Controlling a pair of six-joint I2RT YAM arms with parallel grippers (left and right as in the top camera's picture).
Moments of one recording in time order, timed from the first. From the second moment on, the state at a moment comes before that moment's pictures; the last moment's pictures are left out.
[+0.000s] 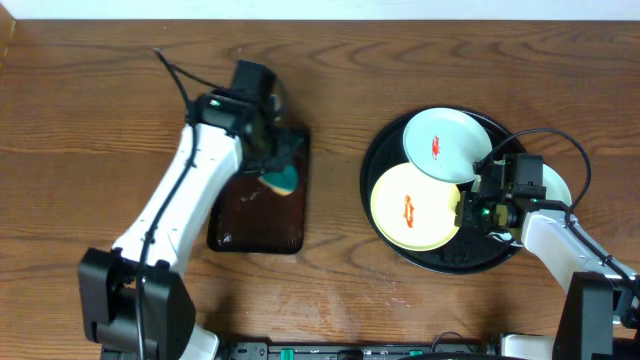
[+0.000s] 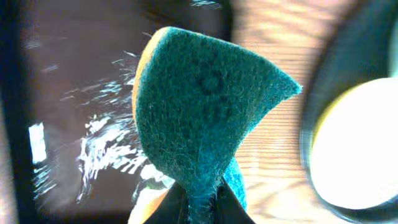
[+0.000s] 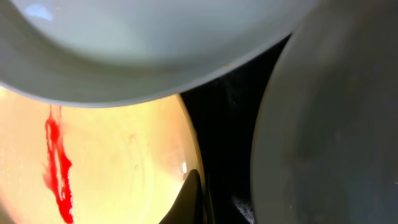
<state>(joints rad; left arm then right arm) -0.31 1.68 1.41 -1.02 0.18 -0.38 -0.06 1.52 0.64 -0.34 -0.31 0.10</state>
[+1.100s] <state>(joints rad) -0.75 1.87 1.41 -0.65 0.26 -0.69 -0.06 1.55 0.64 -0.25 -0.35 0.11</state>
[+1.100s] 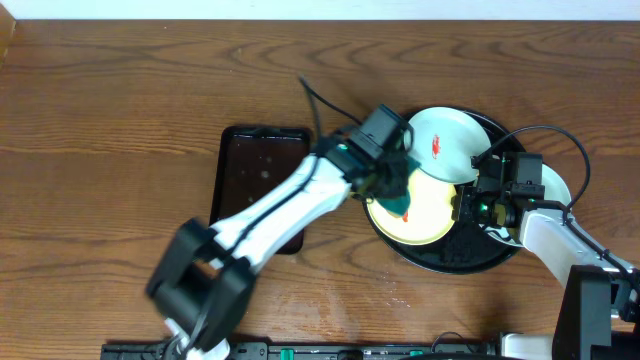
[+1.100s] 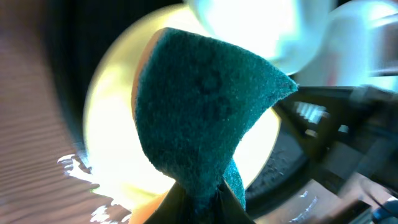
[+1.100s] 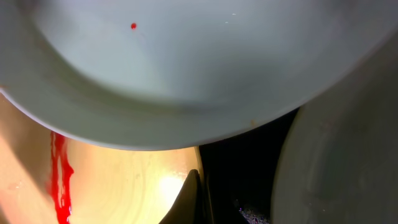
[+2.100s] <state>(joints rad) -0.79 2.16 1.58 -0.74 0.14 -0.65 -0.06 1.55 0.64 -0.26 -0.36 0.13</state>
